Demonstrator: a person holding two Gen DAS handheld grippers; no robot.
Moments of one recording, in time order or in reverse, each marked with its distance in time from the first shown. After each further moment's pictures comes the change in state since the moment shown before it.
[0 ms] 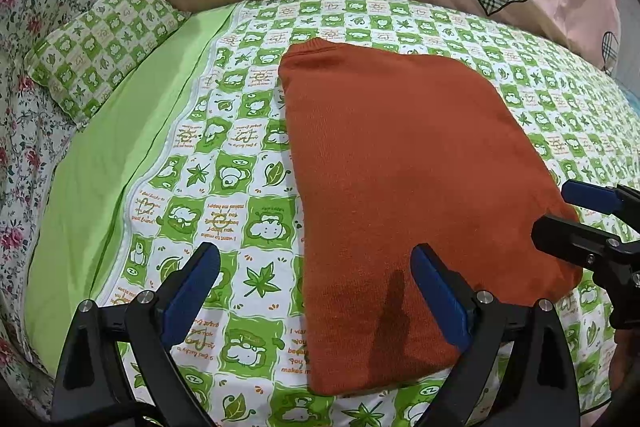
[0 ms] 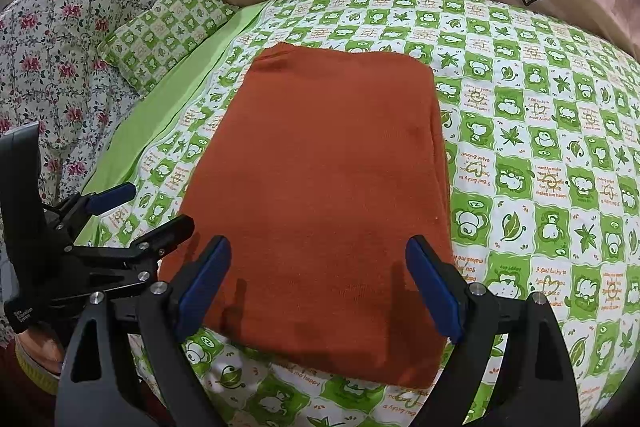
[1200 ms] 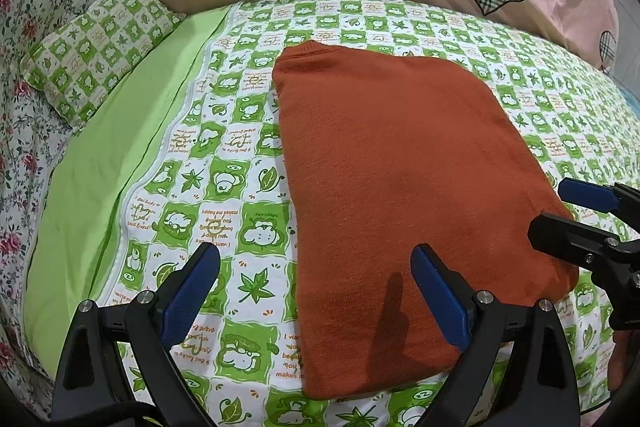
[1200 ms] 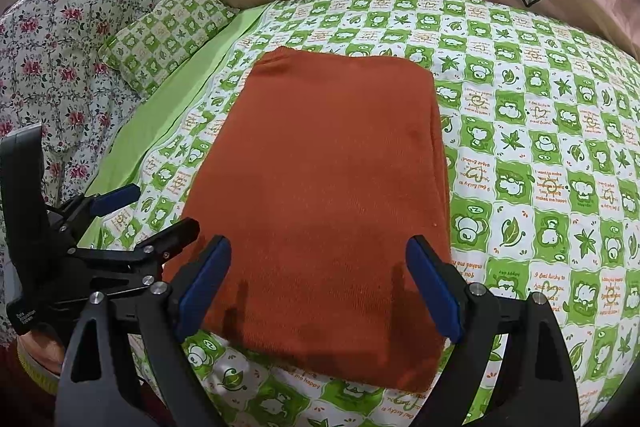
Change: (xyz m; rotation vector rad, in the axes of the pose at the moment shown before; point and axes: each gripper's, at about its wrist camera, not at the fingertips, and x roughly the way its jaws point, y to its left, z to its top) left arm 0.001 -0.004 0.004 0.004 0.003 -0.009; right arm -0.002 0.001 0.004 0.006 -0.001 0.005
